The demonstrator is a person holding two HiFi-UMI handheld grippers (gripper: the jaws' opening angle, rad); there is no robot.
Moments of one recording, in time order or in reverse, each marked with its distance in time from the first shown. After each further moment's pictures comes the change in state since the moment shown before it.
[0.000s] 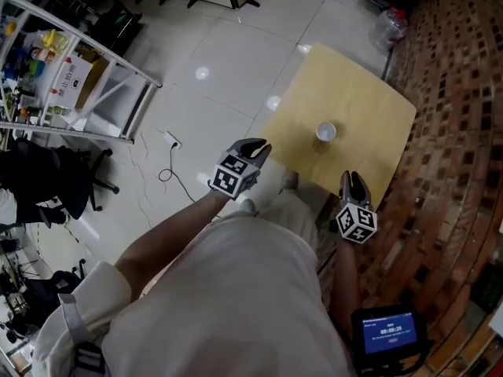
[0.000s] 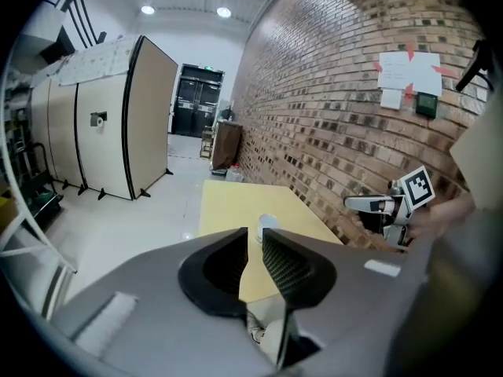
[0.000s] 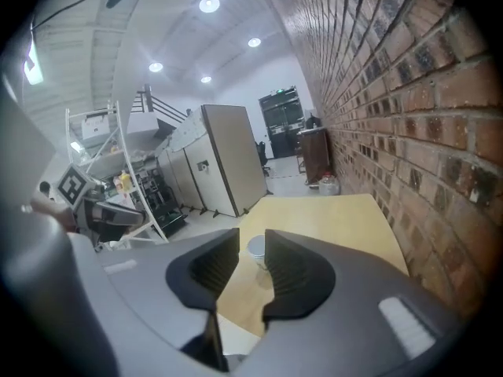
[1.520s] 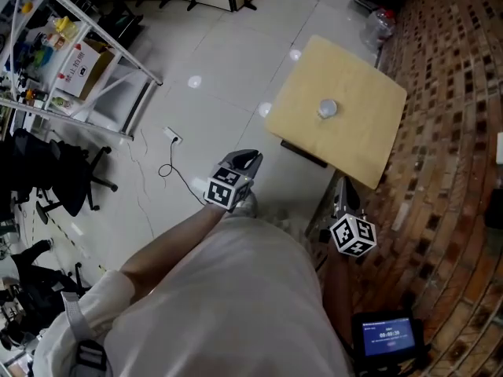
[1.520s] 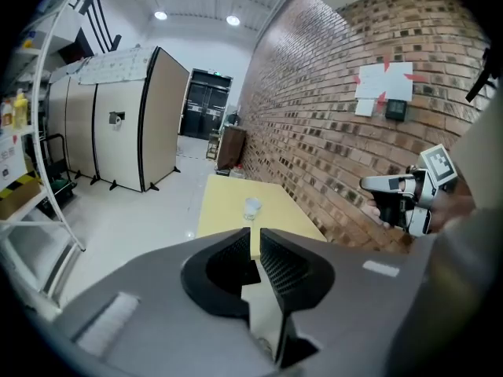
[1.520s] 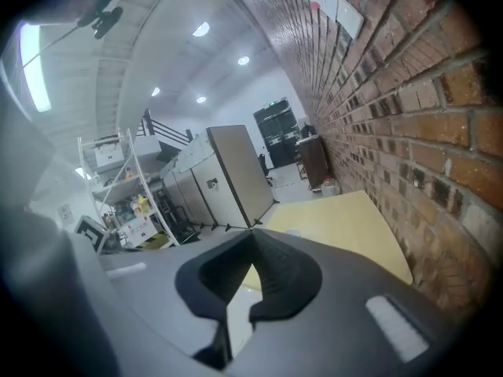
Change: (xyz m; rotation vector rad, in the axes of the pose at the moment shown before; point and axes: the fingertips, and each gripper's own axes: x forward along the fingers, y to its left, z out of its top) left arm -0.126 -0.062 -0.066 -0.056 -0.042 0.035; right arm -0.152 0.104 0.003 0.102 -0.103 0.038
